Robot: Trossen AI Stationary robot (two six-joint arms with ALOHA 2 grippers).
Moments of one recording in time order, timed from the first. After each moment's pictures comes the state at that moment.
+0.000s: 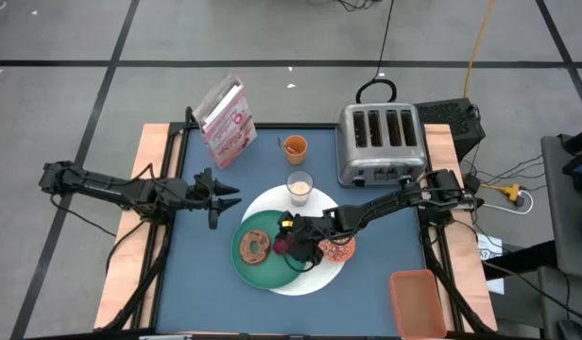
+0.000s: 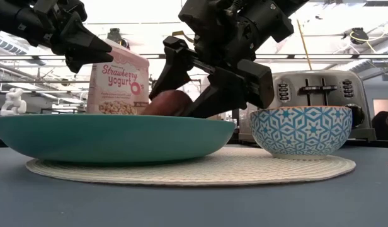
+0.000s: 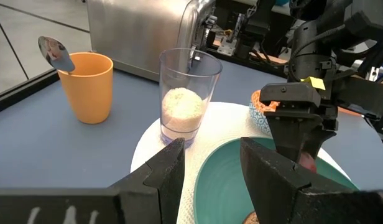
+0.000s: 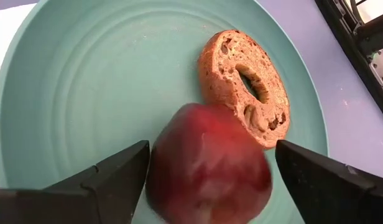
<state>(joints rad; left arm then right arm) -0.14 0.64 0.32 0.03 -0.29 -0.30 0.20 1.91 1.16 0.01 -0.03 -0.72</state>
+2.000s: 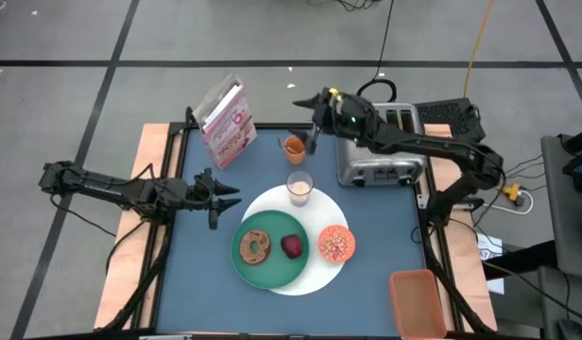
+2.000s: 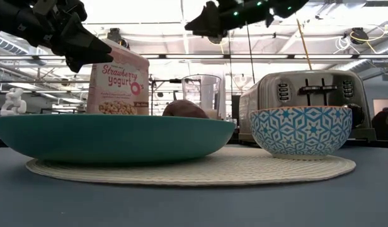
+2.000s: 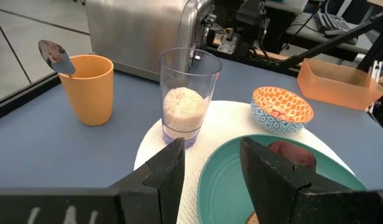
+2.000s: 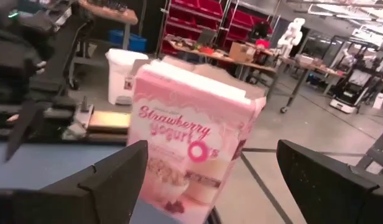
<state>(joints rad) -0.14 0.64 0.32 0.03 -0.29 -0.27 -0.40 1.52 1.18 0.27 -0.08 -0.27</state>
